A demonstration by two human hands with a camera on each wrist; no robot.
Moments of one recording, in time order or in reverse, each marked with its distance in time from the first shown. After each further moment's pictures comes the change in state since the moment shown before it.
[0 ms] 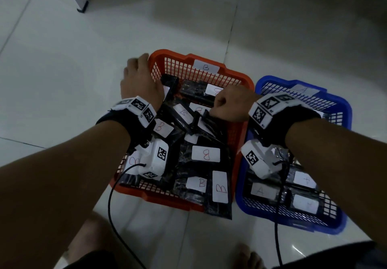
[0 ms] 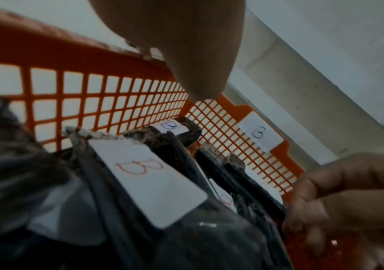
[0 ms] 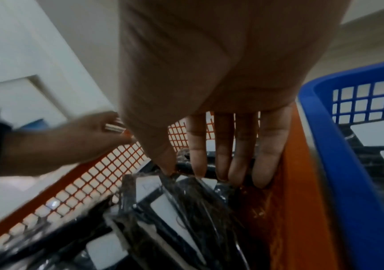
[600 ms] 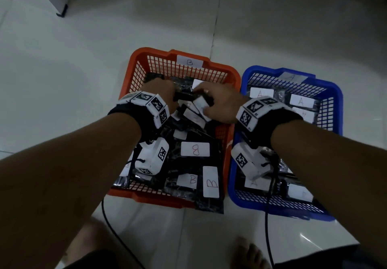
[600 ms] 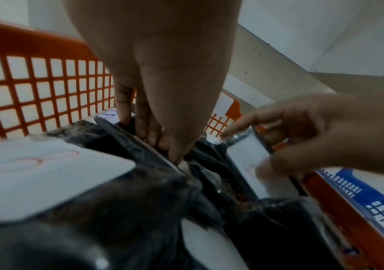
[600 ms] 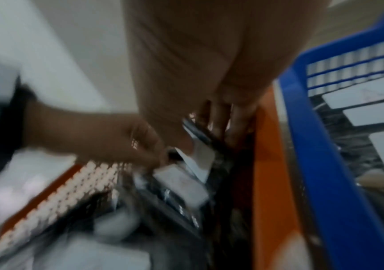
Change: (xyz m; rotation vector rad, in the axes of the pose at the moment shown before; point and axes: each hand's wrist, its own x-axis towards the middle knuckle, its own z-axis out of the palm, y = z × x) left_hand 0.004 0.047 0.026 0.348 -0.545 0.336; right_hand -0.008 0.022 0.019 0.147 0.131 -0.152
